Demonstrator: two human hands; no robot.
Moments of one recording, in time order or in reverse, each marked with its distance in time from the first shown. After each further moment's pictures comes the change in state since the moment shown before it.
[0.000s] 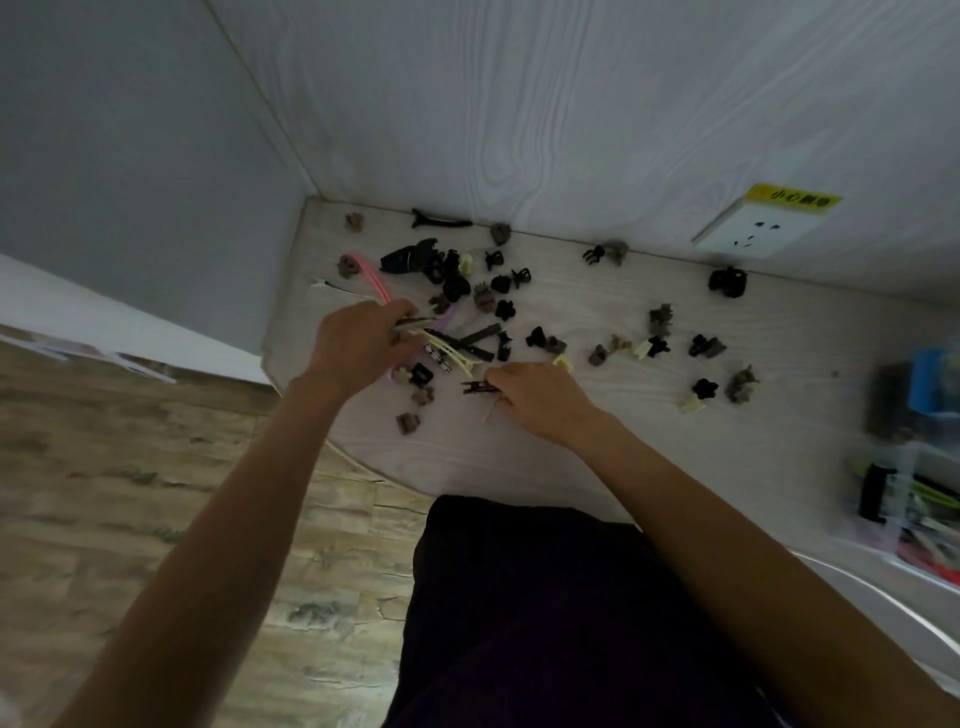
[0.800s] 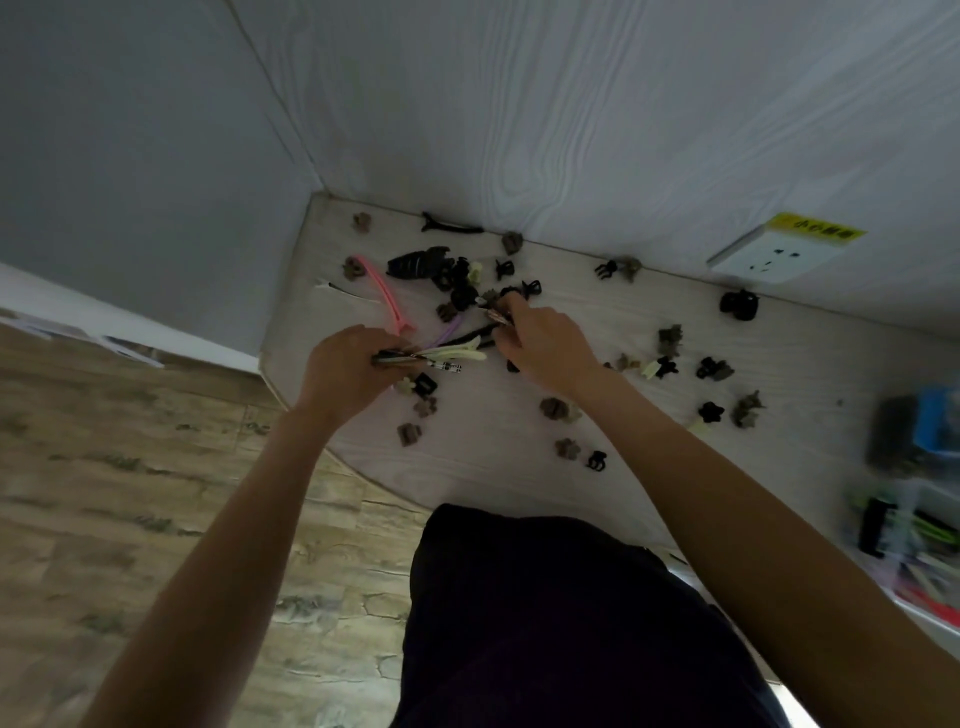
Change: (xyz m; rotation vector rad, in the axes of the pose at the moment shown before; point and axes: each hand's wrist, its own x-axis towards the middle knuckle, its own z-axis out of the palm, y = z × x) left_hand -0.021 -0.011 0.009 -0.236 0.071 -0.072; right_hand 0.048 0.018 -0.036 0.175 0.182 0.198
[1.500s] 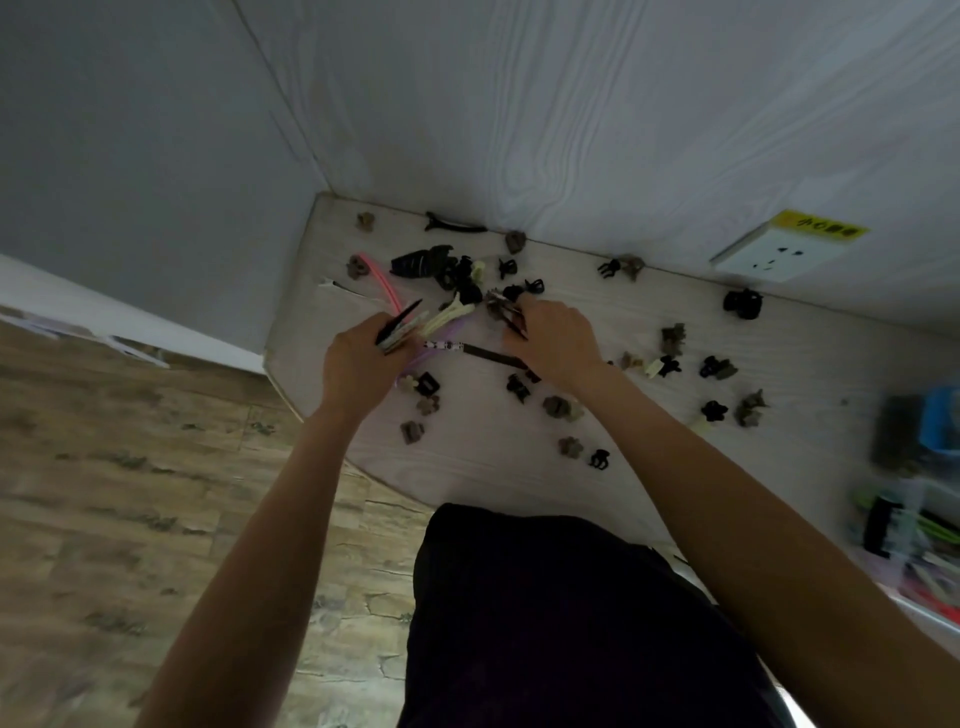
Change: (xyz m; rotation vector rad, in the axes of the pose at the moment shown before) left_hand 0.002 0.015 0.009 -0.239 0.075 -0.305; right_hand 0.002 0.002 0.001 -0.047 0.030 0.101
